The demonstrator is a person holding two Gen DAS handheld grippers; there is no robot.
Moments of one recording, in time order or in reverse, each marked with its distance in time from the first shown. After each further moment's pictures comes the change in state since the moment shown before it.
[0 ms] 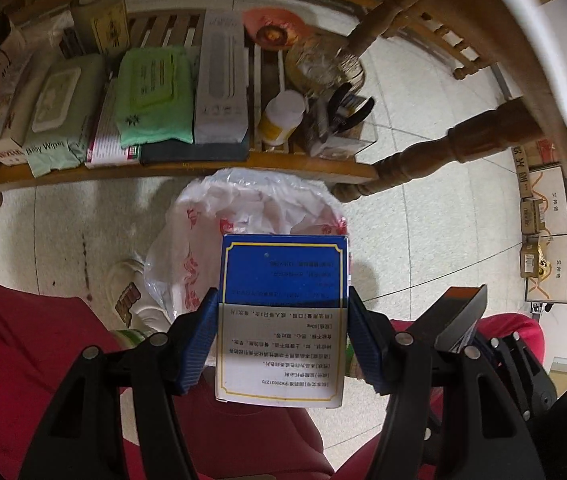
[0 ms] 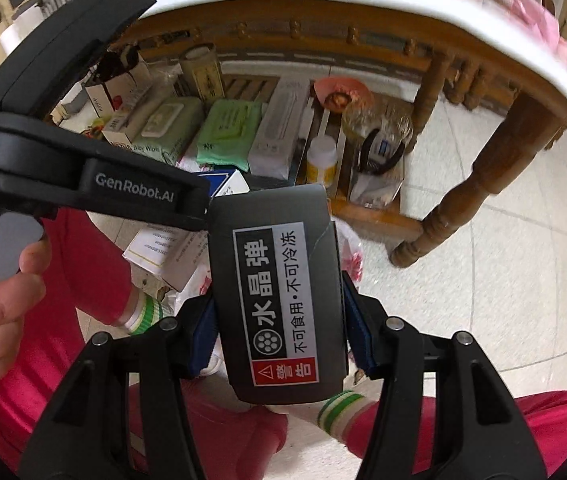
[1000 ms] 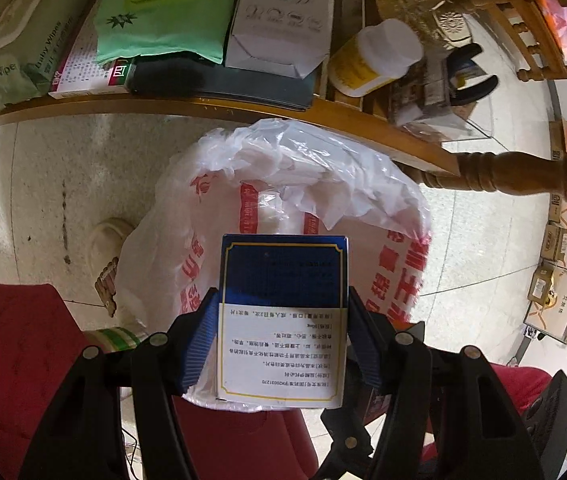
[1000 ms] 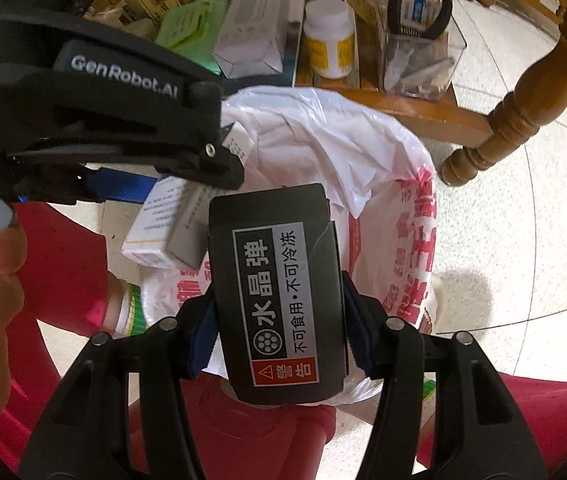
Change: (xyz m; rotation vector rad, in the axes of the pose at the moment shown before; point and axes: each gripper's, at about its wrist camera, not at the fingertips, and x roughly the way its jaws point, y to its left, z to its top) left arm 0.119 0.049 0.036 -0.175 0.202 0.040; right arm 0.139 -0.010 -0.015 0.172 0.270 0.080
